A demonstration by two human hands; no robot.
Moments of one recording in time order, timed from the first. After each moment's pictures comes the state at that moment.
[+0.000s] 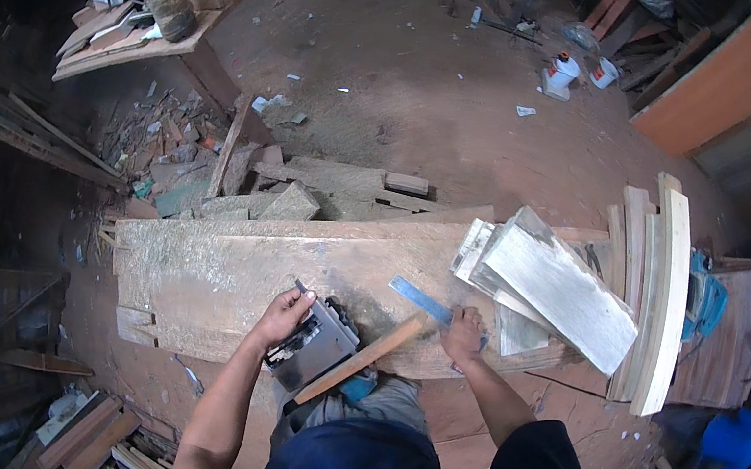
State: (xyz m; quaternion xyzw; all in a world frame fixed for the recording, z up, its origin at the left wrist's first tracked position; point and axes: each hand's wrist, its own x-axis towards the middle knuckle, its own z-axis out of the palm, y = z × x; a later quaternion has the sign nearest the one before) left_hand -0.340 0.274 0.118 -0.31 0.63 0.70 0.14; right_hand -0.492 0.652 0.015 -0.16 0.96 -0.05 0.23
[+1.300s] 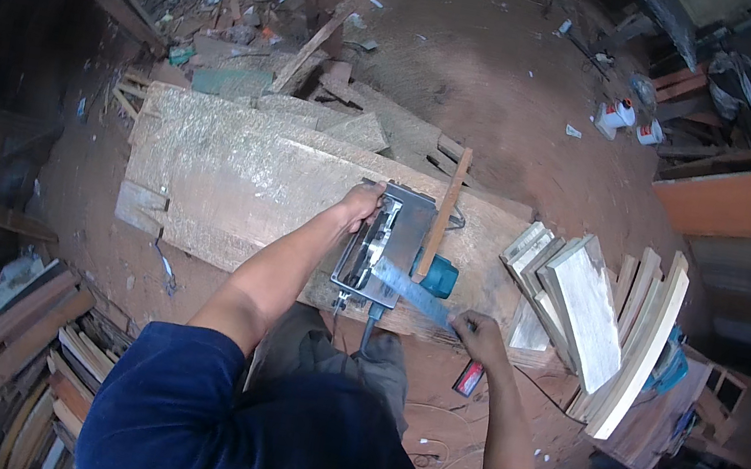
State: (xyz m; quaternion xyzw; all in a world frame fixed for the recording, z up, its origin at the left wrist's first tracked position) left_hand -0.394 0.199 0.006 -0.44 0.43 0.78 0.10; right_hand -0.441 0.558 0.180 -0.24 0.85 -0.28 0.37
